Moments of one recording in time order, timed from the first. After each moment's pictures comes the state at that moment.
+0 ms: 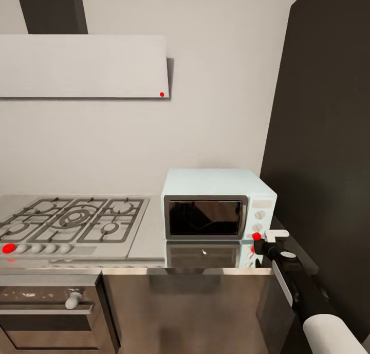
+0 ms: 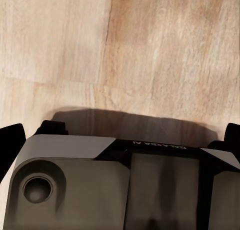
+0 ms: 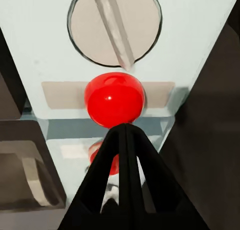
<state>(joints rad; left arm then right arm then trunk) -0.22 -0.09 -0.16 0.00 0.34 -0.12 -0.03 -0.56 -0.11 -0.07 -0.95 0.04 0.37 0.02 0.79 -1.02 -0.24</state>
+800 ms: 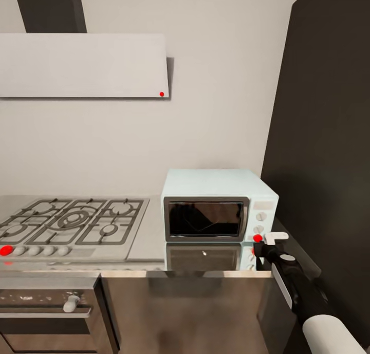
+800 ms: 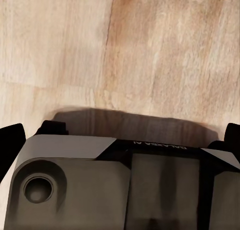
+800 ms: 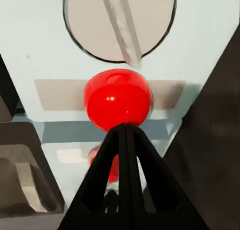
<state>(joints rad) -0.22 -0.09 -0.16 0.00 0.34 -0.12 -0.03 -0.56 -0.11 -0.07 -0.90 0.04 0.33 0.02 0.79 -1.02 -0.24</state>
